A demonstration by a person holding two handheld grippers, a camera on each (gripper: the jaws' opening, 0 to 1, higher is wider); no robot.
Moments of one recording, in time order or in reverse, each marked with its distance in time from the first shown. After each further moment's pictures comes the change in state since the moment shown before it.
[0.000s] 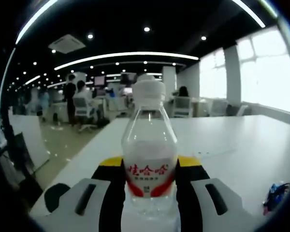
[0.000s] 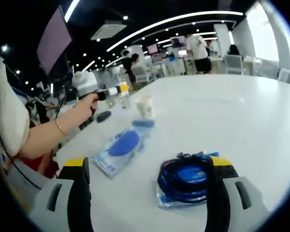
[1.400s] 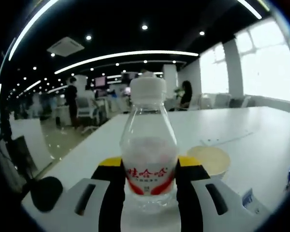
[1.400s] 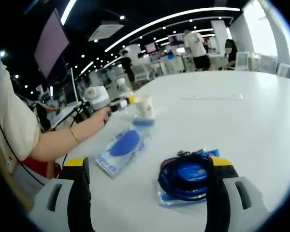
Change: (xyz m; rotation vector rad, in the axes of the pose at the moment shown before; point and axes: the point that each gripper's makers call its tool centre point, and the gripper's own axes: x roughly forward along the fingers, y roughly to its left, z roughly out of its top) left arm 0.013 -0.001 -0.044 0.064 -0.009 0.040; right arm -0.001 0.003 0.004 0.033 -0.012 0.019
